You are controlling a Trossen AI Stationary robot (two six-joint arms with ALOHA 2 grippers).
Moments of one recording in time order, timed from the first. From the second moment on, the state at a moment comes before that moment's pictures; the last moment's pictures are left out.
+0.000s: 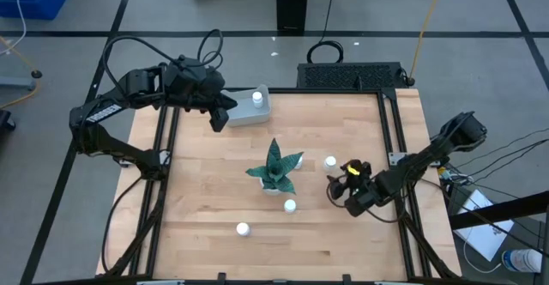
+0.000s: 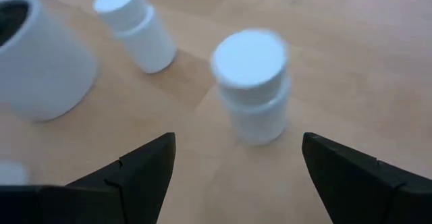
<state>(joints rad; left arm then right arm) 0.25 1.32 1.72 -1.07 -0.05 -0.26 0.56 1.37 0.48 -0.38 0.85 1.49</state>
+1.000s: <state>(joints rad) 0.25 1.32 1.72 -1.07 -0.05 -0.41 0.40 1.57 0.24 0.37 0.85 1.06</state>
